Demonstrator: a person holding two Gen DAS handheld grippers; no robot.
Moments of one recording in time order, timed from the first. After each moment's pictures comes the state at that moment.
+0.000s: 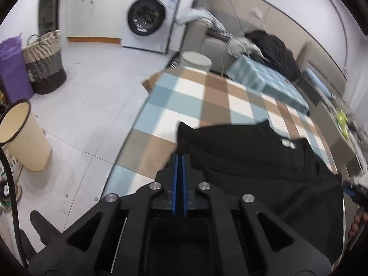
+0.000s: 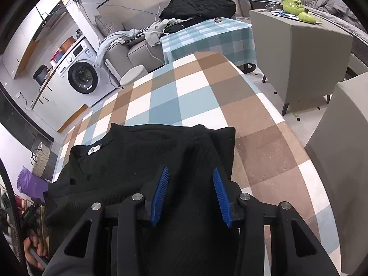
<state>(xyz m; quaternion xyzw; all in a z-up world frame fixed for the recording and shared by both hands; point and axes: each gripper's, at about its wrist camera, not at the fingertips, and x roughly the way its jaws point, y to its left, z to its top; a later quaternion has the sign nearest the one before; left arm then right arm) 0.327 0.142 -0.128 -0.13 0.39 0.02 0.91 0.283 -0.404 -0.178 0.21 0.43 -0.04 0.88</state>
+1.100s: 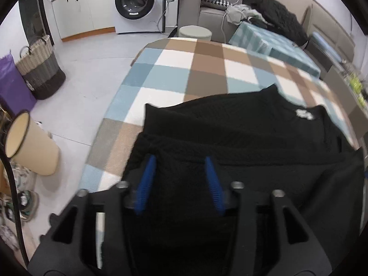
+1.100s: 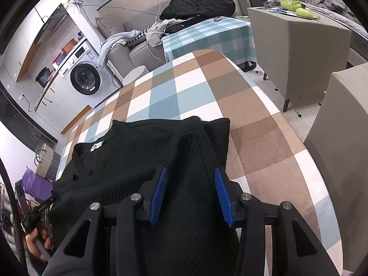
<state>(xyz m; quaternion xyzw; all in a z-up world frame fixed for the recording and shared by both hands) 0.367 0.096 -0.157 -0.07 0.46 0.03 0.88 0.269 -0.409 -0.182 0.22 0.42 -0.03 0.88</state>
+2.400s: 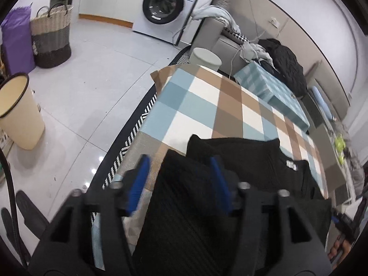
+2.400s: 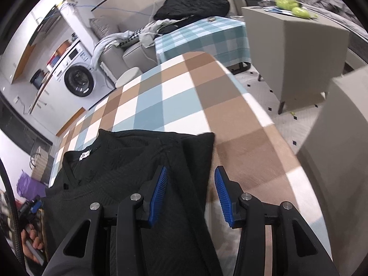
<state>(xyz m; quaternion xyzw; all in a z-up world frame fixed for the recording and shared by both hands) 0.351 0.176 -0.142 -0.21 0.40 0.04 0.89 0.293 -0.426 -0.191 0.21 0.42 -0.04 0.88</state>
